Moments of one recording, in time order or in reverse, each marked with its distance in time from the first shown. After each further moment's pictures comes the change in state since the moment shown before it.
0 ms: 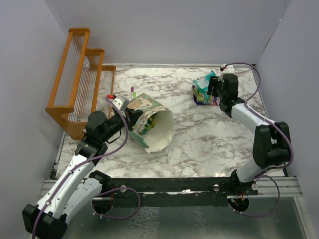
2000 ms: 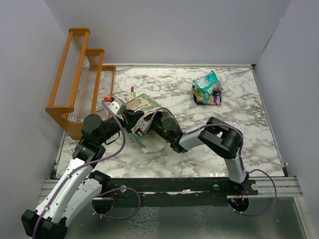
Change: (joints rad) left arm 0.013 -0.054 -0.008 0.039 0.107 0.010; right arm 0.809 0.408 -0.122 0.941 -0.031 -0.987
